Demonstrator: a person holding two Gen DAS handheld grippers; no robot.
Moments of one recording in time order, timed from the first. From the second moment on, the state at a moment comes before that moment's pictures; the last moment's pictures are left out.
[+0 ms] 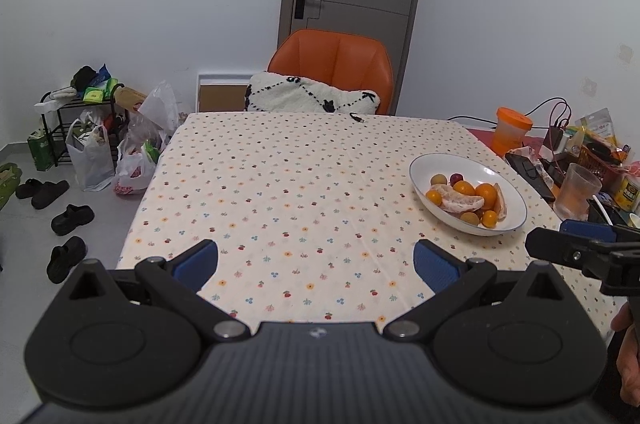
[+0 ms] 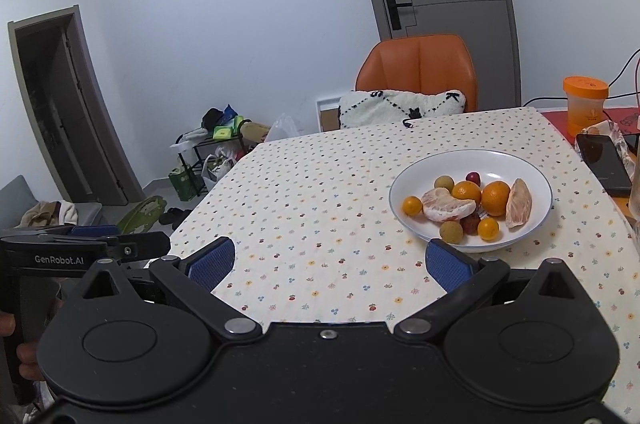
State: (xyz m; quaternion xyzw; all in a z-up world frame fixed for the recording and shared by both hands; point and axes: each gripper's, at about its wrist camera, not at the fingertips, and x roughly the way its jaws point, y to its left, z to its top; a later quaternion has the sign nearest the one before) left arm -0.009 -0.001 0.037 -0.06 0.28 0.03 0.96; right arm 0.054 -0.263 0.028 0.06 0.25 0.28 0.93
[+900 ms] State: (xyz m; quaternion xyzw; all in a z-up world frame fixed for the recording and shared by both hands) left arm -0.012 0.004 0.037 -0.06 0.28 0.03 0.96; right arm 0.053 -0.262 0.029 0.05 0.25 0.28 0.93
